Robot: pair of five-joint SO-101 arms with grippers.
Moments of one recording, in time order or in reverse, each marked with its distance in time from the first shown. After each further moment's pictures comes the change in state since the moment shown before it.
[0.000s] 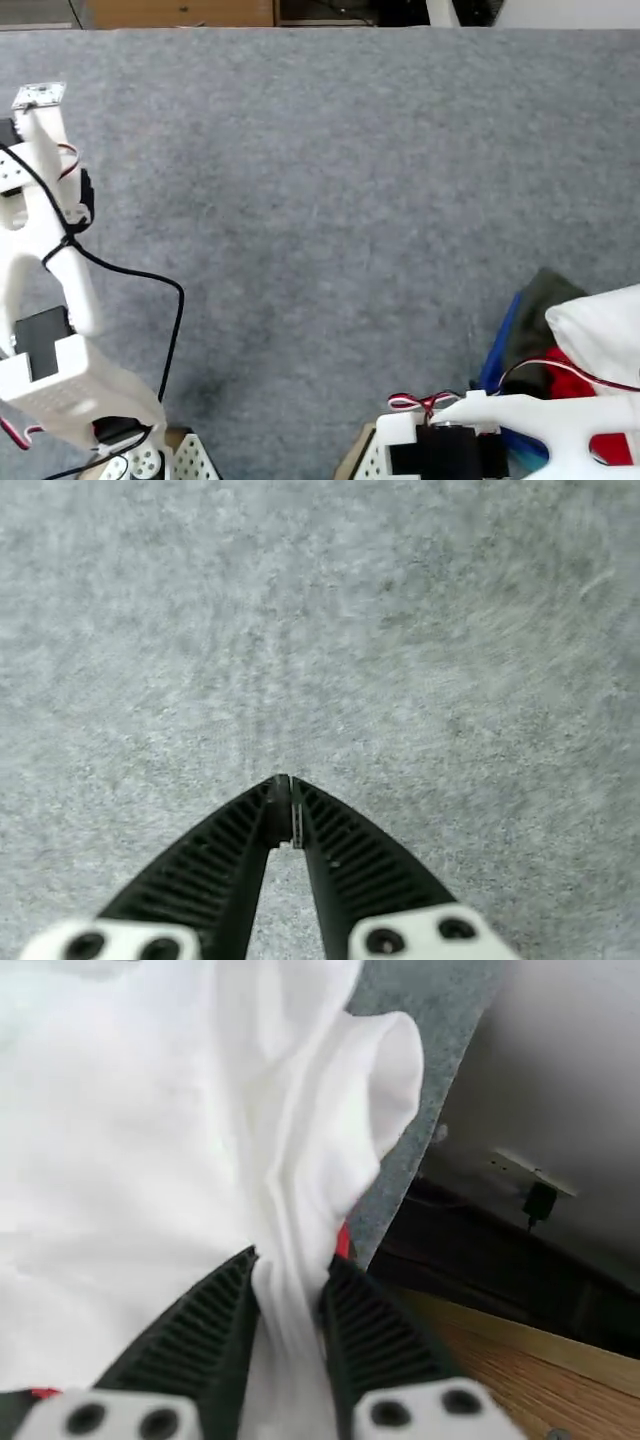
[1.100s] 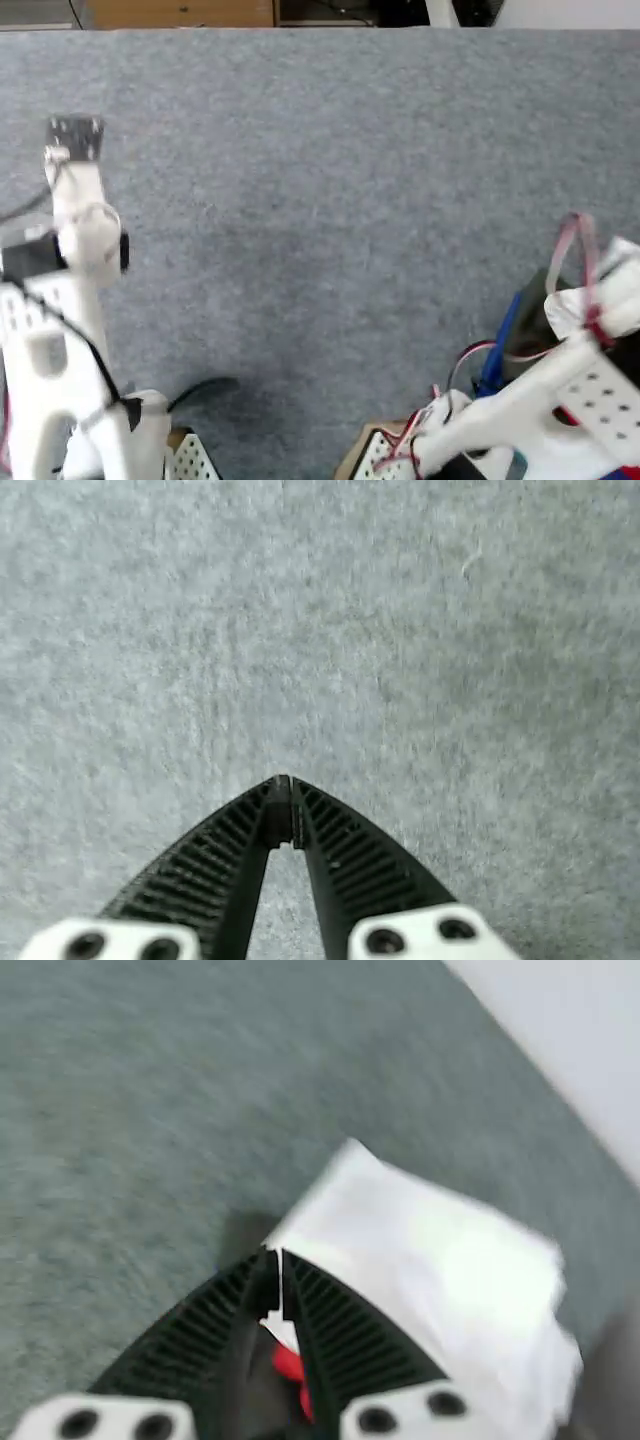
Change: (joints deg) left arm 6.8 -55.3 48.8 -13.9 1.8; right arm -43.7 -1.8 -33.7 22.3 -12.7
